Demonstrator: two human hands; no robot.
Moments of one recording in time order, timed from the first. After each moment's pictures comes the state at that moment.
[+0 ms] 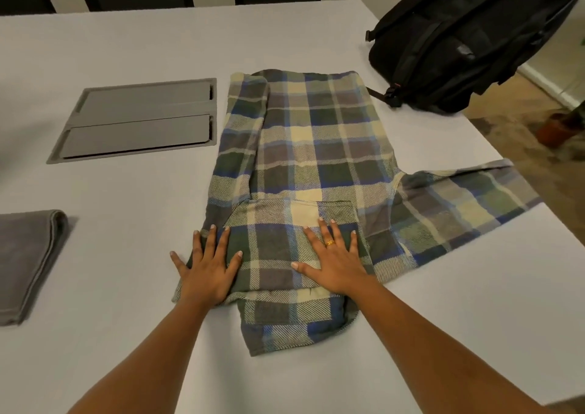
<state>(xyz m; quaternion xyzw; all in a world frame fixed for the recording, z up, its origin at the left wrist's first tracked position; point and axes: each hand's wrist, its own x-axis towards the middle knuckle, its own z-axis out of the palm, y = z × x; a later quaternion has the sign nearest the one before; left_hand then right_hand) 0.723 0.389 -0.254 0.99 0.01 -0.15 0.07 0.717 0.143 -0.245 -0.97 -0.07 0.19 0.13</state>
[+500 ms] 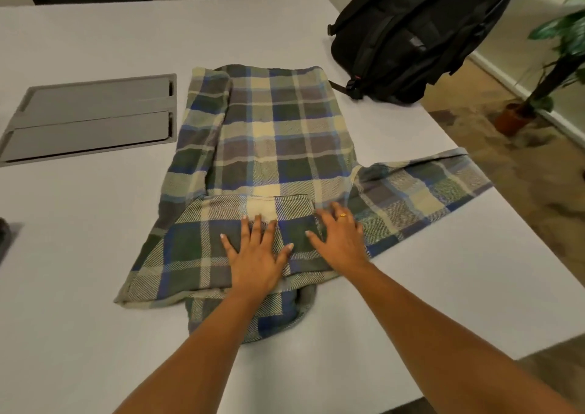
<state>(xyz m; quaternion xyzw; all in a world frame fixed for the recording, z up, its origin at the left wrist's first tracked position) 0.708 0.252 -0.243 0.99 -0.10 -0.09 0.09 0.707 0.084 -0.224 -0.98 0.07 0.06 0.17</state>
